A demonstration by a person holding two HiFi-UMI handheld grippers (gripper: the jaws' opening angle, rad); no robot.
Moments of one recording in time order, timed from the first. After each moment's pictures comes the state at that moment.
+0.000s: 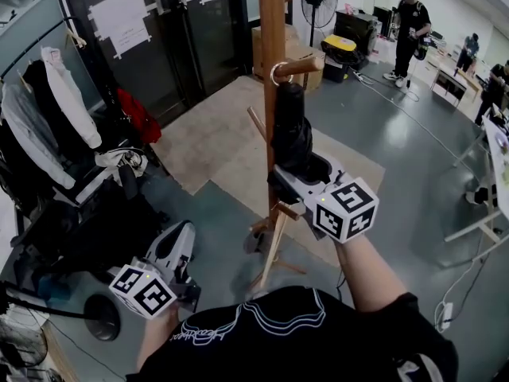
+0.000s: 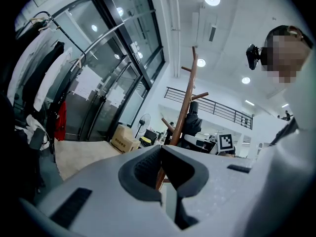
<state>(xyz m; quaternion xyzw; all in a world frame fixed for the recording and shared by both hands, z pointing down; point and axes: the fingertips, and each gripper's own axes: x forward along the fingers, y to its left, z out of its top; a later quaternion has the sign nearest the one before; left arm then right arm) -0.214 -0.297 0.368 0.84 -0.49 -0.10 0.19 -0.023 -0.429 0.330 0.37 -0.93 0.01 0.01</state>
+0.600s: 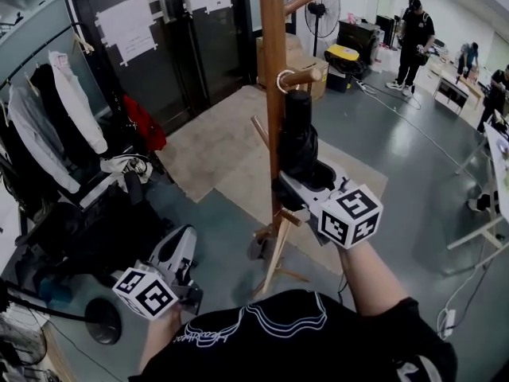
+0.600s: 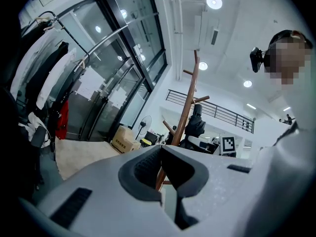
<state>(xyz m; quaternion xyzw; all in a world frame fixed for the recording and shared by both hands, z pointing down) -0.227 -0.294 0.368 0.84 -0.50 -0.12 0.19 -0.023 -0.421 0.322 0.37 -0.93 0.01 0.00</state>
